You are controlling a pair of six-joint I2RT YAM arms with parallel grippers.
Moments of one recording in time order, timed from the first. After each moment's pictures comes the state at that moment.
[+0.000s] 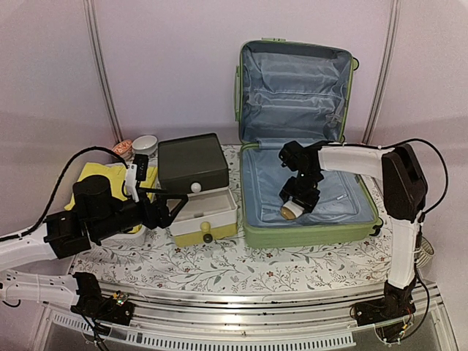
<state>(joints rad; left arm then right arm) -0.95 0.78 0.61 -0.04 -0.19 -0.48 0.60 2.05 1.60 -0.91 0.10 1.17</state>
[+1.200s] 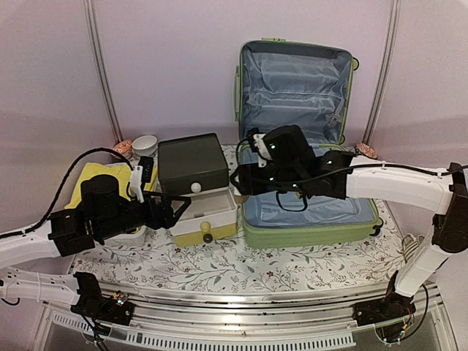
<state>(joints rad) -0.95 0.83 0.62 -0.07 -0.20 -0.52 0.98 1.61 1.38 -0.33 0.18 0.51</state>
